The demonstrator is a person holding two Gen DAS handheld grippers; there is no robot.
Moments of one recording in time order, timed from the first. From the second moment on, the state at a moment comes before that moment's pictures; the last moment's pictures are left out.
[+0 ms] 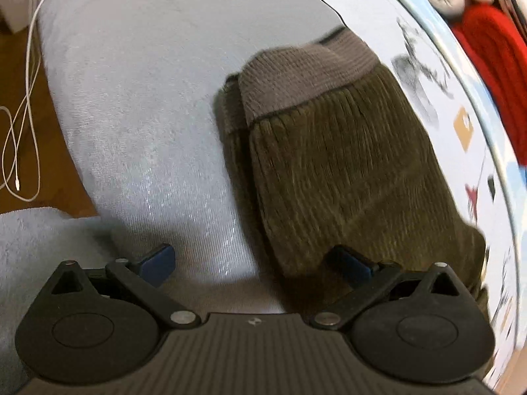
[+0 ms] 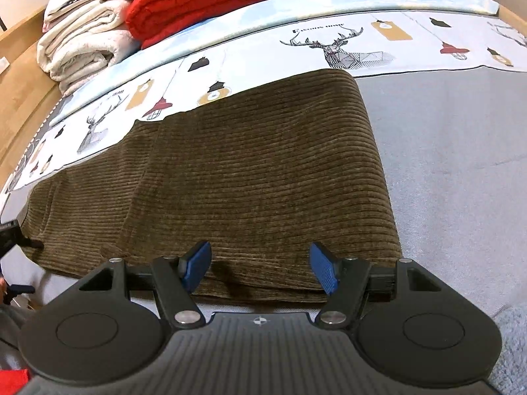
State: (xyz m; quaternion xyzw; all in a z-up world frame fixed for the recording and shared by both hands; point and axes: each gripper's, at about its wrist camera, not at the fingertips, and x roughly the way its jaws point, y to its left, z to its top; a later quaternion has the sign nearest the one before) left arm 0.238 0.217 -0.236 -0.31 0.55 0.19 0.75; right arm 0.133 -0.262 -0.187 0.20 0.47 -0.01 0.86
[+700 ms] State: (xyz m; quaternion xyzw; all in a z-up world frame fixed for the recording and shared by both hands) left arm 0.242 0.233 -0.214 -0.37 0.46 0.22 0.78; right arm 0.134 -0.260 -0.186 0.20 0.47 -0.02 0.86
